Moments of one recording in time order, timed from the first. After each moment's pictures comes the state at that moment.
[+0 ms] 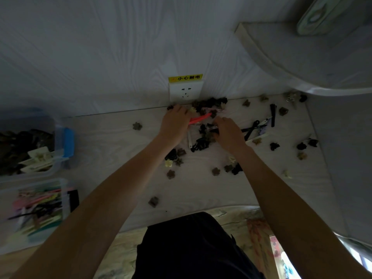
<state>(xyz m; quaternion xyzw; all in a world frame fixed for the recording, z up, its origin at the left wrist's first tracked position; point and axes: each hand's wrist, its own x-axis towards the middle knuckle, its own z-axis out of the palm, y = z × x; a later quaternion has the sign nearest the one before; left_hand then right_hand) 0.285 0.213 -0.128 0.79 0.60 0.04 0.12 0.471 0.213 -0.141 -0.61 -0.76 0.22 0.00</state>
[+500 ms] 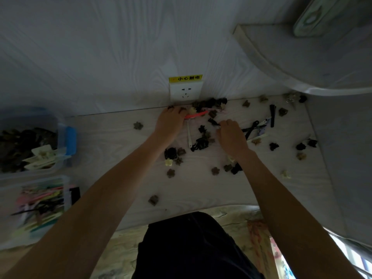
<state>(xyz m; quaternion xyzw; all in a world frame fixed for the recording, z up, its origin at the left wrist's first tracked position) 0.274 0.217 -0.135 0.77 0.62 0.04 0.13 0.473 0.196 -0.130 -0.61 -0.78 0.14 0.05</state>
